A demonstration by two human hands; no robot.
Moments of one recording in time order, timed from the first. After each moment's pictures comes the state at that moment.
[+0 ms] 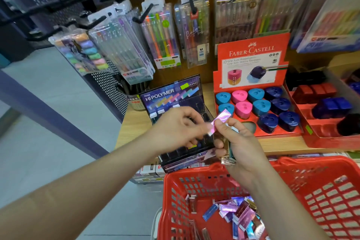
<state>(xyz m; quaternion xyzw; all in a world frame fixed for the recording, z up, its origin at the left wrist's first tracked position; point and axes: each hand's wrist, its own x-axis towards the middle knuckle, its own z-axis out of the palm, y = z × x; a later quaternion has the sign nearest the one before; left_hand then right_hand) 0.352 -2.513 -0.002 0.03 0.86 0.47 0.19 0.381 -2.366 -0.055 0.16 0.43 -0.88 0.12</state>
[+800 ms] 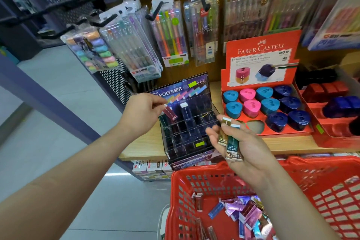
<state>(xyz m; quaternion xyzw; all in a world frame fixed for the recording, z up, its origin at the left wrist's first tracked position) 0.315 -2.592 -0.011 0.05 0.98 0.20 -0.08 0.382 -2.371 -0.050 0.17 0.31 -0.92 0.16</state>
